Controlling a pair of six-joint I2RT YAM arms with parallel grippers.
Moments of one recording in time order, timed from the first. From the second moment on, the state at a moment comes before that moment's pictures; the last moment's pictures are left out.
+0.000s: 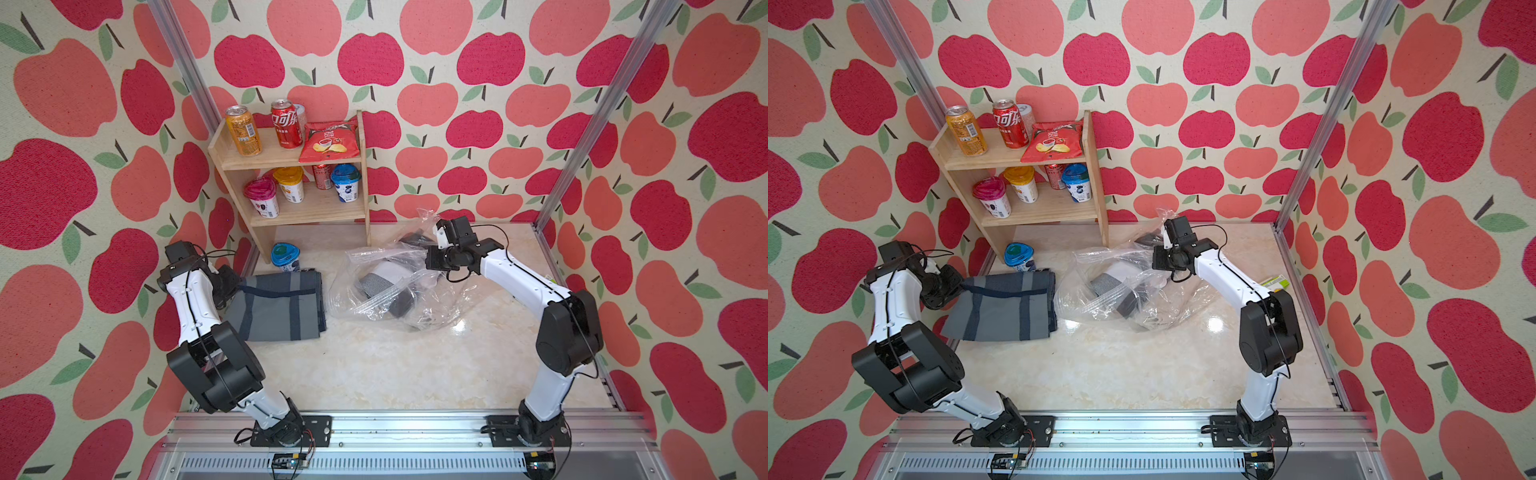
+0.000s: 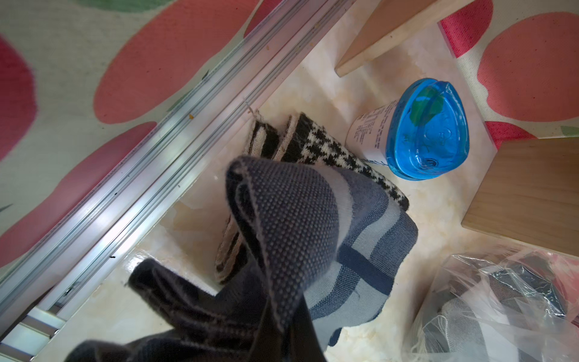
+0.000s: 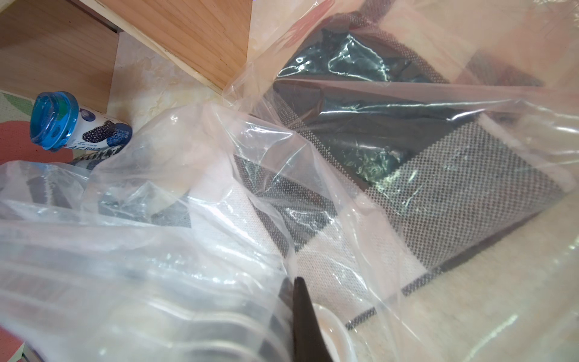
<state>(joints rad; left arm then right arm) 0.63 1.59 1.41 -0.96 0.29 -0.24 0.54 1.81 1.53 -0.57 -0.17 0.41</state>
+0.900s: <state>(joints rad) 0.21 0.79 1.01 -0.73 0.52 -0.54 0.70 1.69 1.43 -0.50 -0.32 0.17</state>
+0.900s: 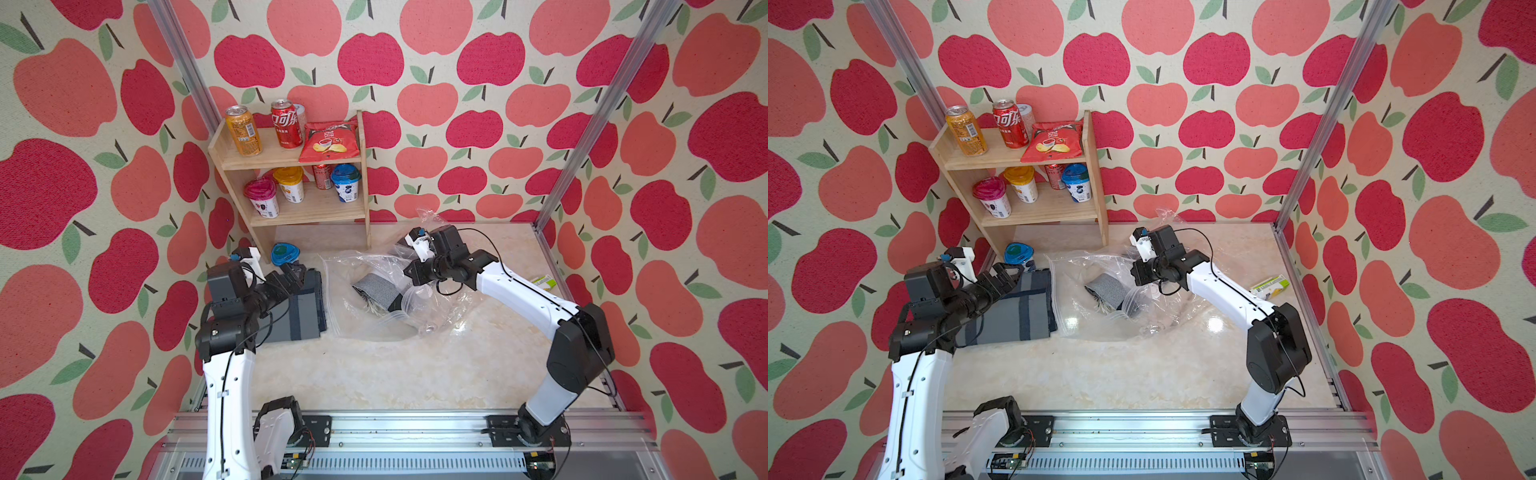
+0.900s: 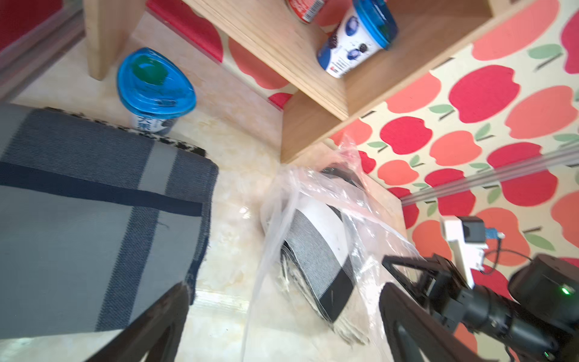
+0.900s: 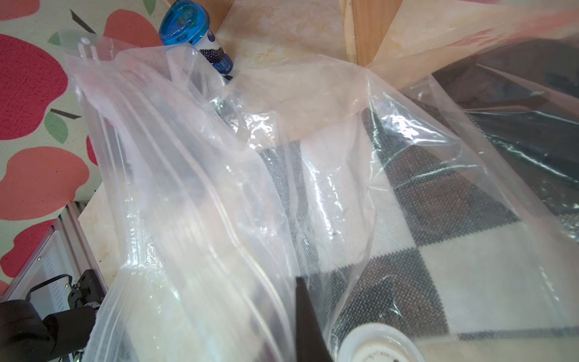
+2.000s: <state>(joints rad) -0.33 1.20 0.66 -0.26 0.66 -1.01 0.82 1.57 1.25 -0.42 -0.23 0.07</state>
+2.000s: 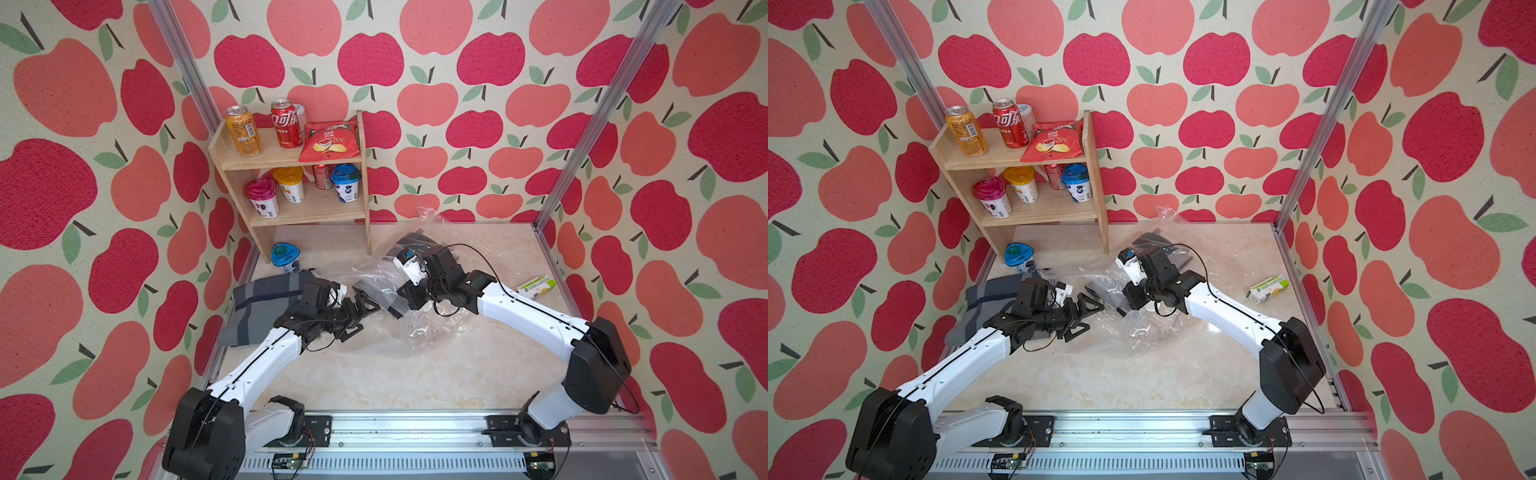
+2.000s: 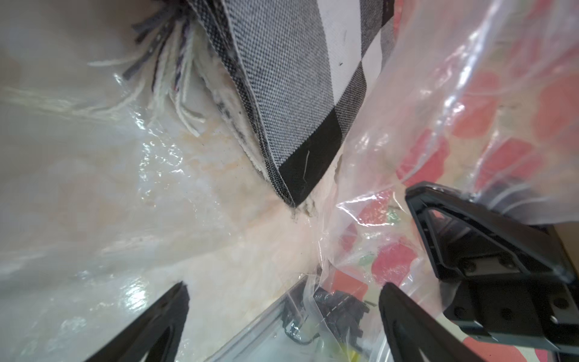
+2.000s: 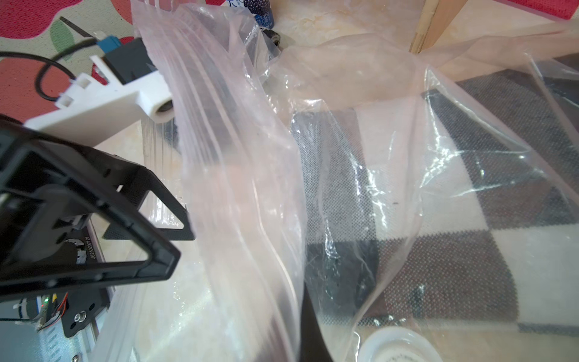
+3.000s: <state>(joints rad) -0.26 1.51 0.80 -0.11 0.59 -1.06 0.87 1.56 1.22 -0.37 -0.21 0.07</state>
